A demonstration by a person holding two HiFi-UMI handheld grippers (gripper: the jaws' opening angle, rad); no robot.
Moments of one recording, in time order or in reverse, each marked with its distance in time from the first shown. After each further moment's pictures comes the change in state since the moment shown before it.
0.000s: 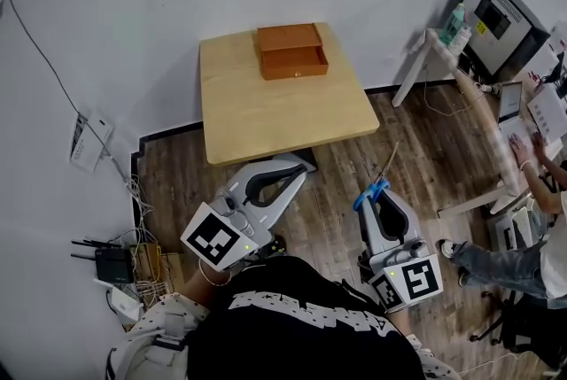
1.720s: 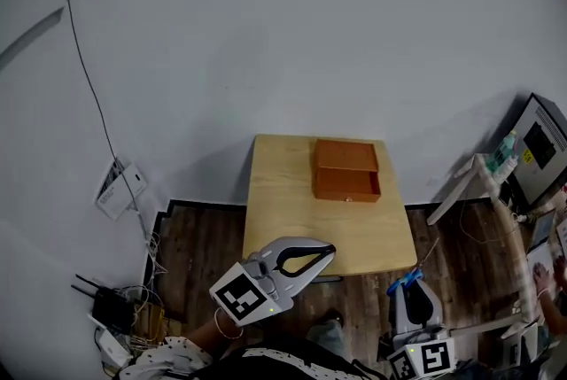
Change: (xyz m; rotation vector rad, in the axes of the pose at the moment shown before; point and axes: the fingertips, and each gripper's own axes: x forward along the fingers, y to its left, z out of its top) left arm 0.025 0.152 0.018 0.043 -0.011 0.044; right arm 0.138 -0.034 0.040 -0.023 0.020 -0.035
